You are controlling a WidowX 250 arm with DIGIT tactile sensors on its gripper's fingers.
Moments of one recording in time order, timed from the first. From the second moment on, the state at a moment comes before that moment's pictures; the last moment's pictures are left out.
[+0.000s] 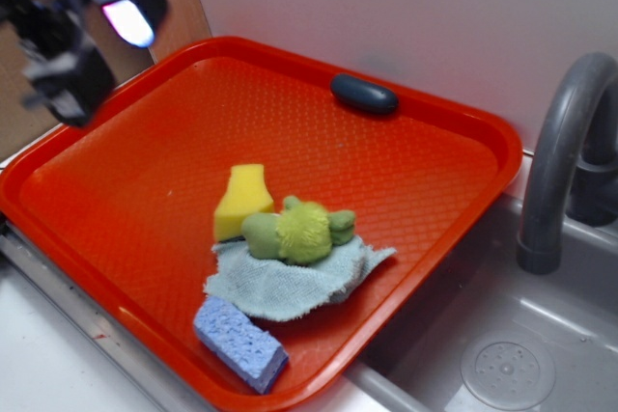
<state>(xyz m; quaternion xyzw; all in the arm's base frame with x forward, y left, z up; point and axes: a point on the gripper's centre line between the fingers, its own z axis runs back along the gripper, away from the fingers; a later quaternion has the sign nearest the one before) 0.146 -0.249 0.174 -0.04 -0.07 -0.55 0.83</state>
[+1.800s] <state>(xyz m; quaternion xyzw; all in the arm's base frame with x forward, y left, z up) 0.183 -0.308 0.036 0.03 0.08 -0.50 0.86</state>
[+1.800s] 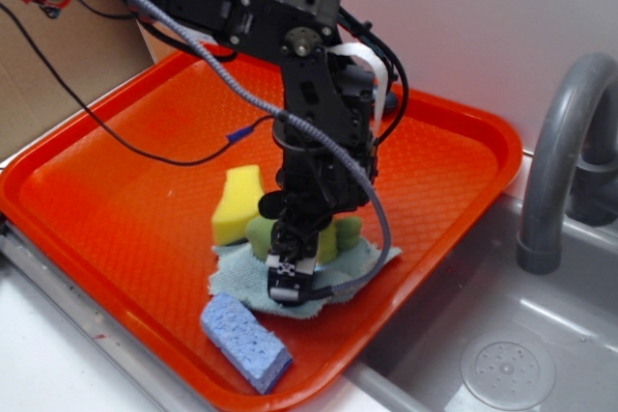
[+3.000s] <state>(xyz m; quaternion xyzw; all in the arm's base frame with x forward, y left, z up) 0.176 -0.170 0.217 -0.04 0.01 -0.17 0.98</state>
